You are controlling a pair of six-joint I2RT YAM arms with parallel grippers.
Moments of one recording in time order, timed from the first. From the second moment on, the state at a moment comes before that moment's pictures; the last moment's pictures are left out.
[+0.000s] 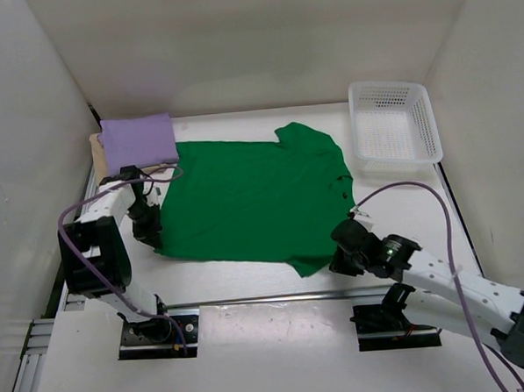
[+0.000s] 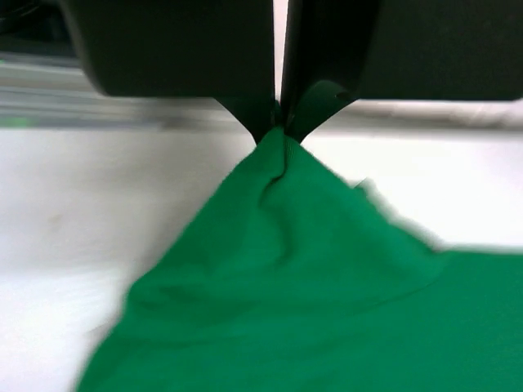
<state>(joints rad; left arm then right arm) 0.12 1.62 1.05 -1.00 0.08 0.00 0.89 0.85 0.53 -0.77 0.21 1.01</state>
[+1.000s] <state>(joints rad) 0.23 1.59 1.11 -1.22 0.15 0.00 0.58 0.70 0.39 -0.88 -0.38 1.04</state>
